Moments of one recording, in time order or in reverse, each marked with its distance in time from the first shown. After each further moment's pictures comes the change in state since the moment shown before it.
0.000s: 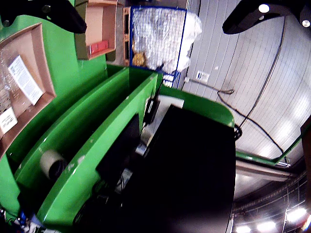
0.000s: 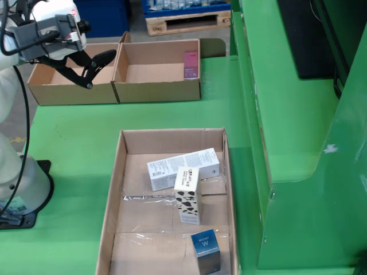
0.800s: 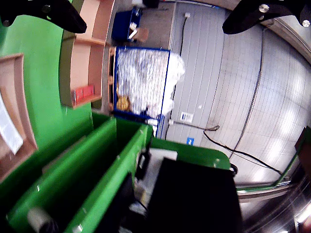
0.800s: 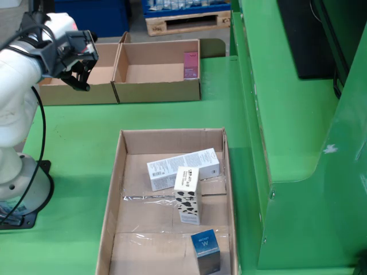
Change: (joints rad) arm -0.002 0.000 -0.402 0.371 0.397 0.000
